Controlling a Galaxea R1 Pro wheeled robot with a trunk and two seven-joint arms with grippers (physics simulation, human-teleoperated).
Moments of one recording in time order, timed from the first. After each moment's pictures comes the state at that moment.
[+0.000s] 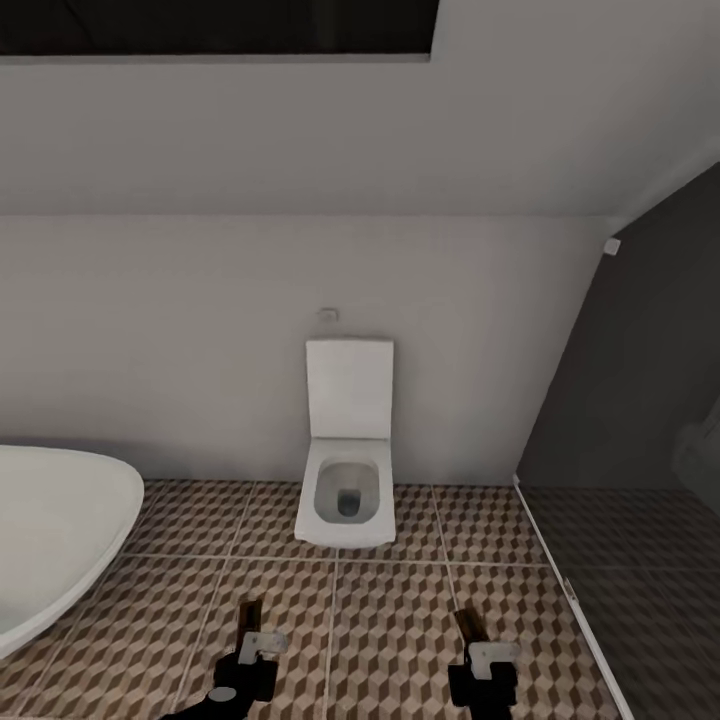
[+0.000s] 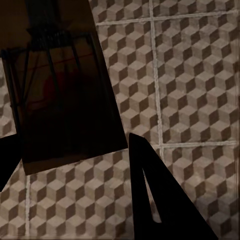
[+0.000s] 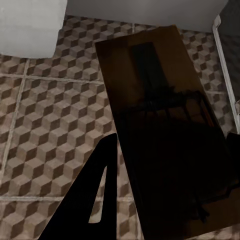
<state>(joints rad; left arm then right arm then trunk) -0.55 -0.01 -1.30 -0.15 1.17 -0.16 0.21 -0.21 0.07 0.12 -0.63 0.06 -0.17 -0.25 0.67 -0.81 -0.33</state>
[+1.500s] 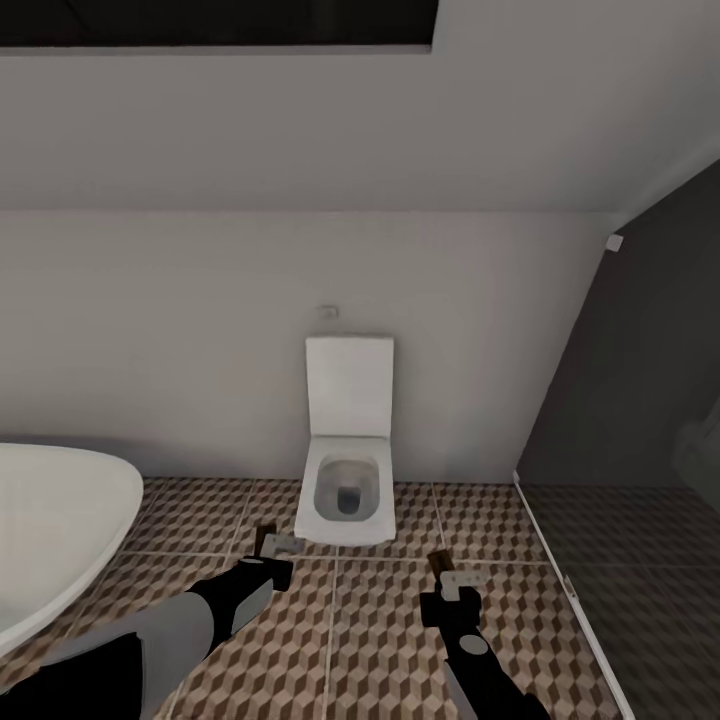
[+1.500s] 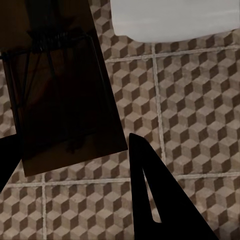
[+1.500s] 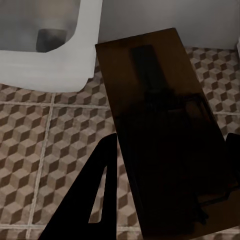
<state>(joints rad) -0.84 -0.04 -1.30 -0.15 1.18 0.15 0.21 -0.36 0.11 0.18 -0.73 -0.02 0.05 -0.23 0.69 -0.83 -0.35</state>
